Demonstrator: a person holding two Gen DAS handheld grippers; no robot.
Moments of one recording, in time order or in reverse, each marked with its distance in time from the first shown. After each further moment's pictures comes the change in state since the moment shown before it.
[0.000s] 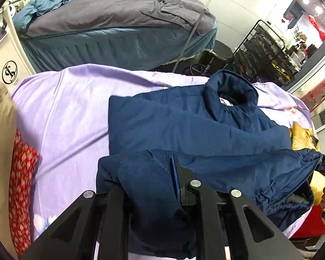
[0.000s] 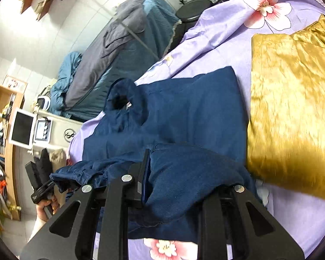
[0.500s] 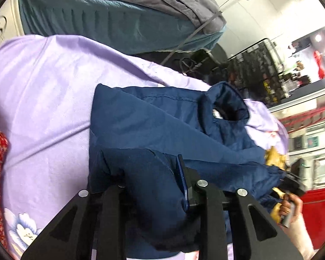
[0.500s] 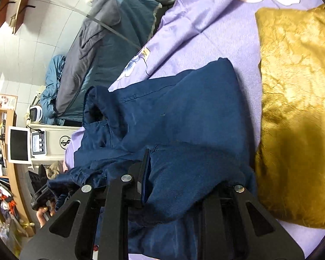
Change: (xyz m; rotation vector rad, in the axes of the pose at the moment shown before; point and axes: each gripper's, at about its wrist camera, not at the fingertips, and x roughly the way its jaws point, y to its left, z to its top) left arm 0.021 0.044 0.026 -0.226 0.106 -0.258; right arm 0.062 -0.039 0.045 0.143 0.127 0.009
